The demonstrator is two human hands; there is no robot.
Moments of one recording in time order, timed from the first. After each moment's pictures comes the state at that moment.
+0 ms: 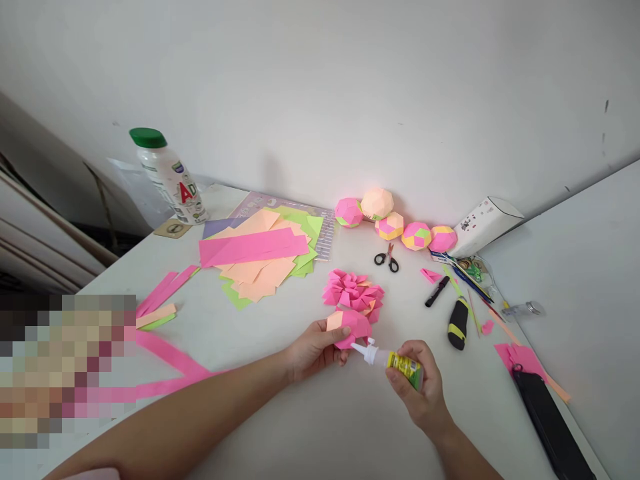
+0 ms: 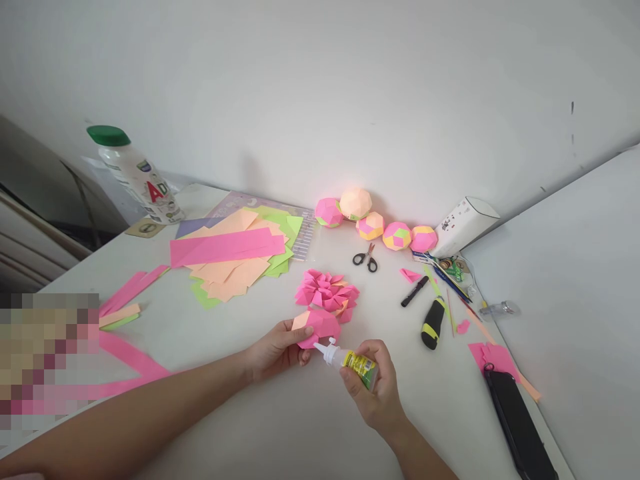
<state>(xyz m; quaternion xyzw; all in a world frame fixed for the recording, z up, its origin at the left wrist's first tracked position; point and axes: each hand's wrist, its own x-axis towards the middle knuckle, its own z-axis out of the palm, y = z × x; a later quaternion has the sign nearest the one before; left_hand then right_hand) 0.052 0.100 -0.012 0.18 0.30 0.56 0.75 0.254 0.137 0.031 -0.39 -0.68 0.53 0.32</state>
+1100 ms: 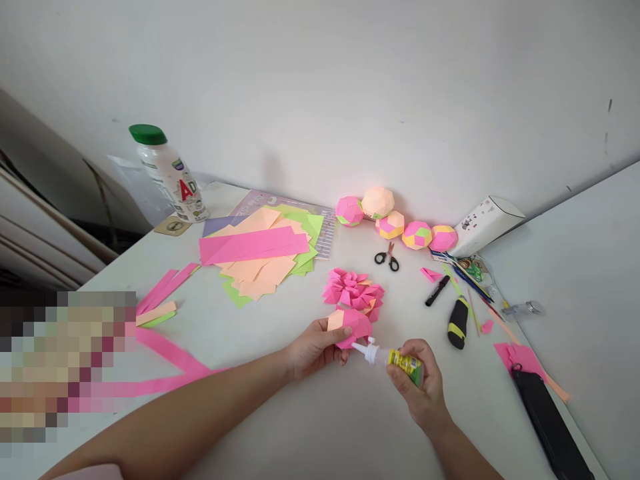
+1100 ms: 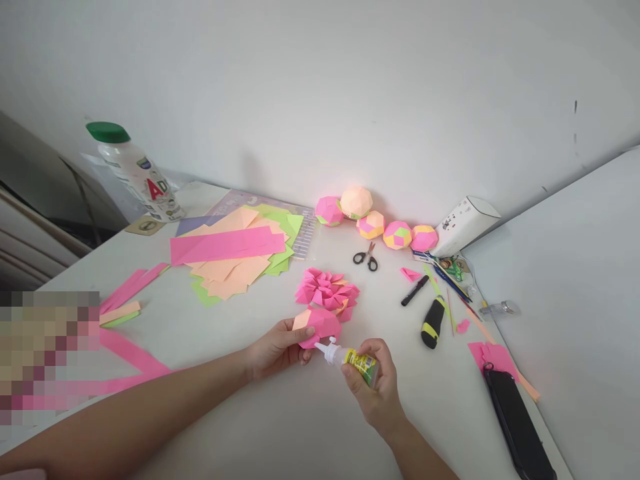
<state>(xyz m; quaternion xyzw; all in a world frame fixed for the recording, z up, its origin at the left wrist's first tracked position) 0.054 0.099 -0.010 0.19 0.30 0.56 0.75 0.256 0.139 0.024 -0.39 -0.64 0.56 0.35</state>
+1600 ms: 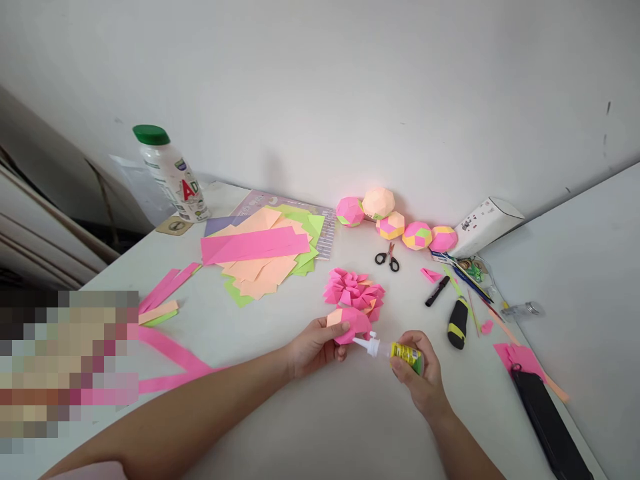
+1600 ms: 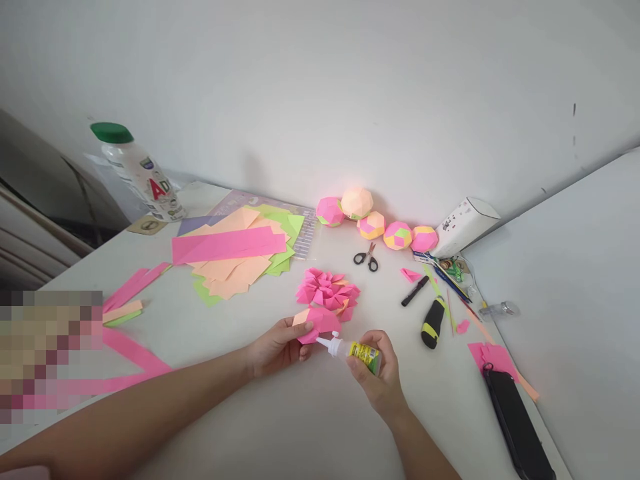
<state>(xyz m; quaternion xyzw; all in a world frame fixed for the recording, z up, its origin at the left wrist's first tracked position) 0.051 0.099 -0.014 0.15 0.30 0.56 0.75 0.253 0.149 0.028 -0.41 -0.61 0.60 0.33</state>
